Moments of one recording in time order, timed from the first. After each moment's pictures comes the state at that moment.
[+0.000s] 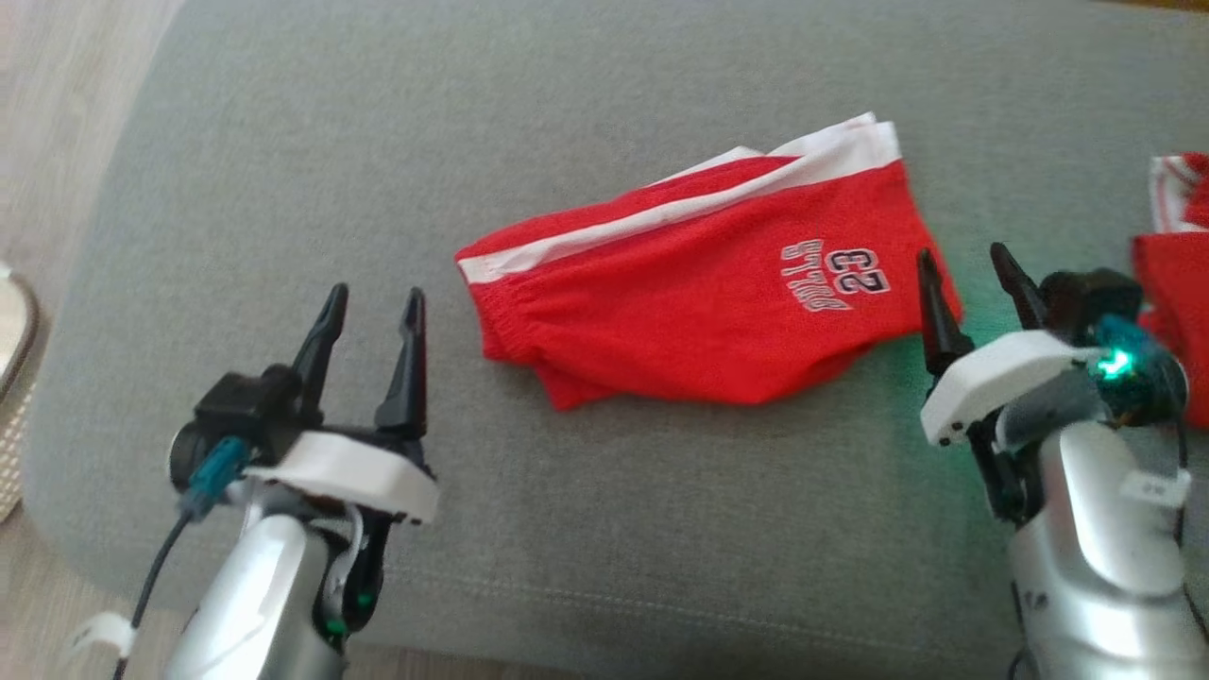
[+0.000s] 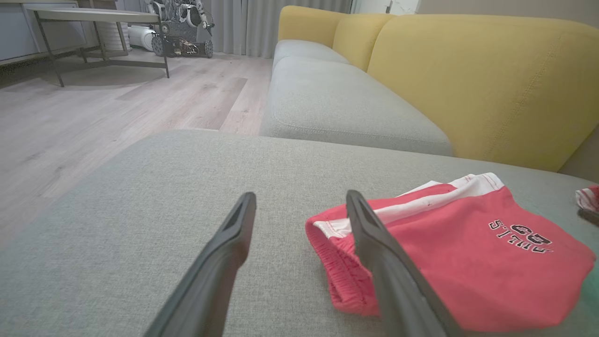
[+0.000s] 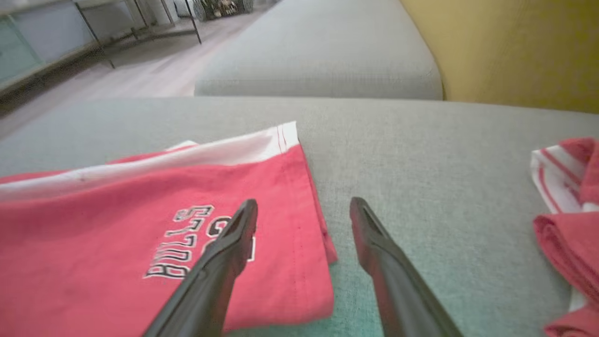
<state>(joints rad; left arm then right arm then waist) -0.23 0.19 -0.36 0.19 -0.38 0.09 -0.25 -0.38 -0.06 -0.04 0.46 0.06 0.13 0.05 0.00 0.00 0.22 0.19</state>
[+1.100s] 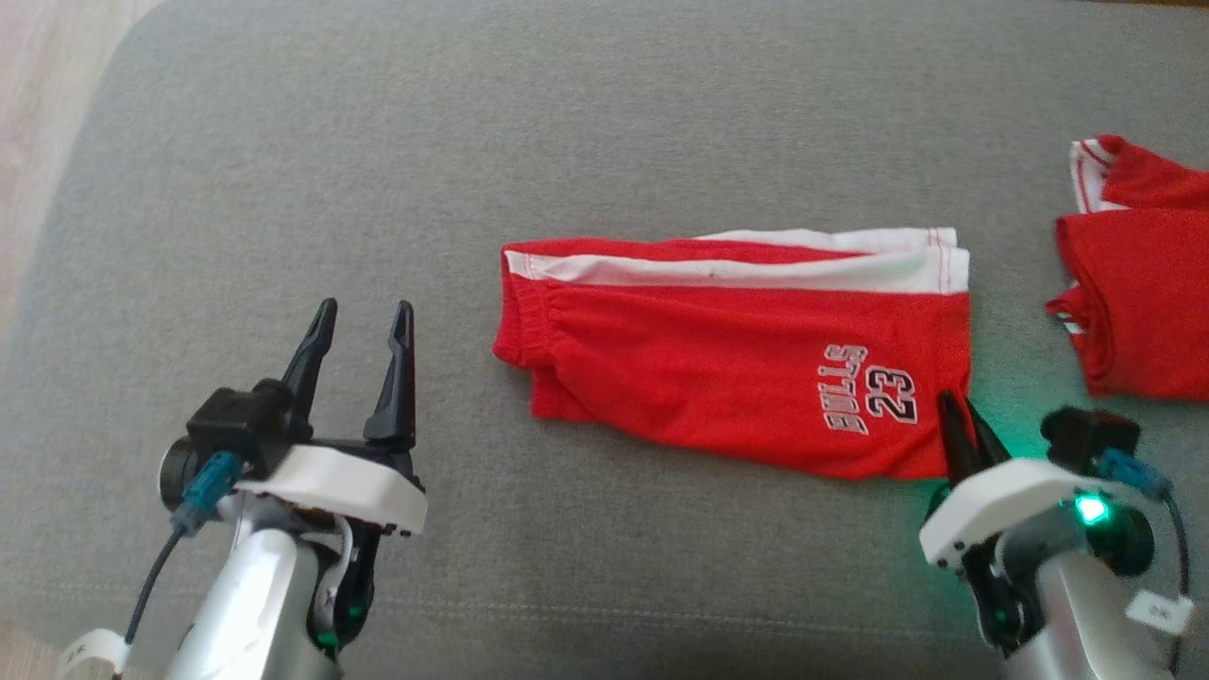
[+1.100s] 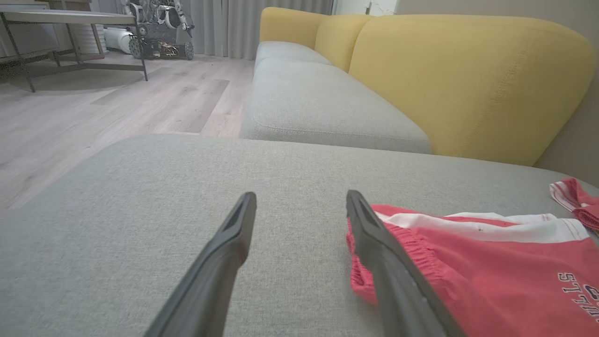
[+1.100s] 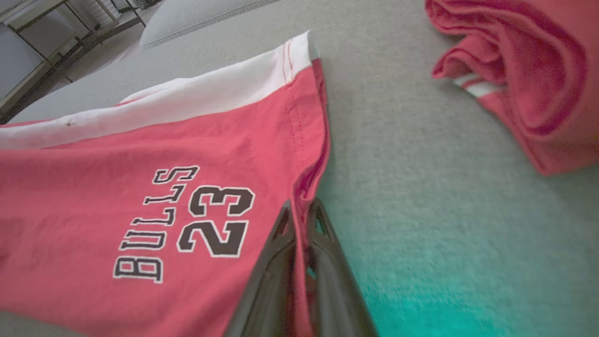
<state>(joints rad) -0.20 0.14 -0.29 0.22 -0.32 0.04 -0.25 -0.22 -0.05 -0.04 0.53 0.26 0.13 0.03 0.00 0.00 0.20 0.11</state>
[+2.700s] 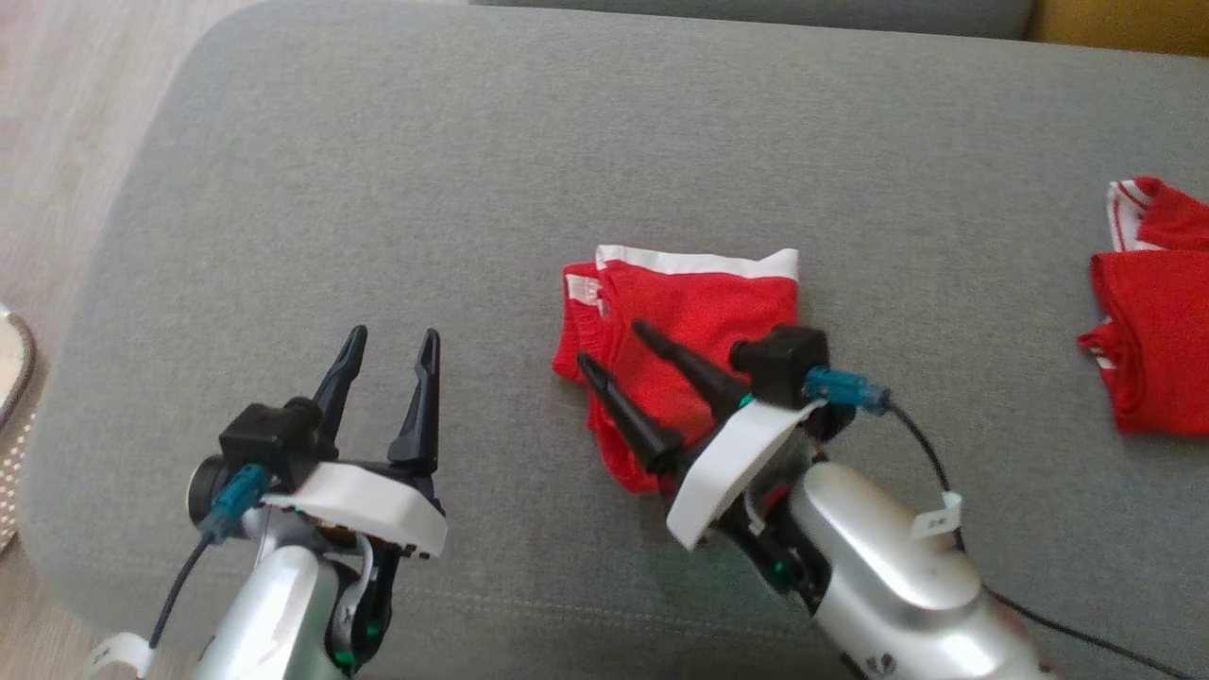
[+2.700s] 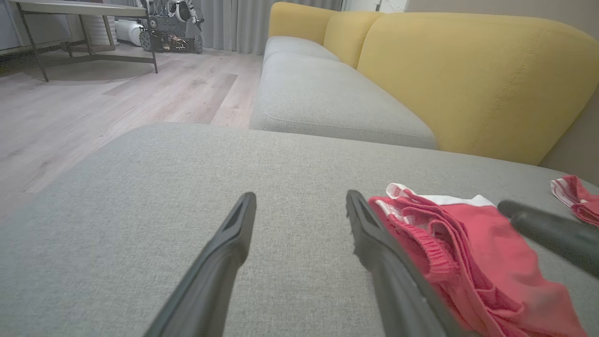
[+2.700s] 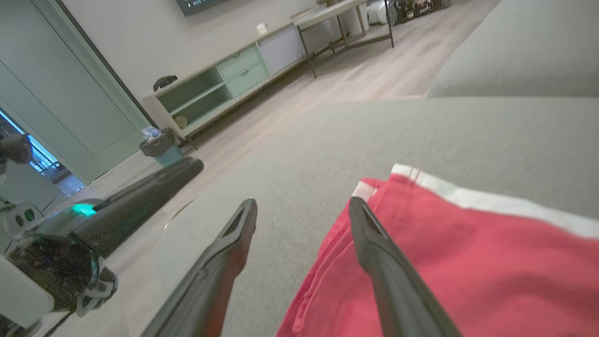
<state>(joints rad) -0.18 0.15 -0.34 0.25 -0.35 0.04 -0.24 -0.47 -0.07 0.75 0.47 0.60 0.13 -0.04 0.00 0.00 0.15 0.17</state>
